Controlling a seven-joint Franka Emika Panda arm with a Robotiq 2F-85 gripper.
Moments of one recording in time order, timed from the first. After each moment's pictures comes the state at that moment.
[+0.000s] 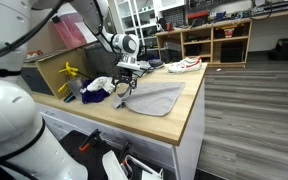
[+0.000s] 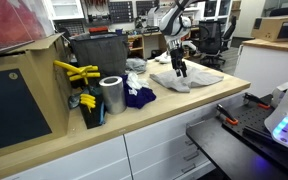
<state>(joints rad) -0.02 0.58 0.14 -1.85 0.10 1.81 -0.50</state>
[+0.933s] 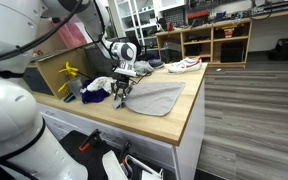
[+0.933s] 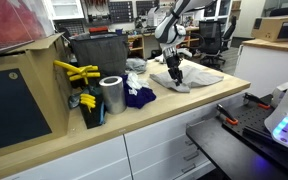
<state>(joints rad) 0.01 0.67 0.17 -1.81 0.10 1.81 -0.44</state>
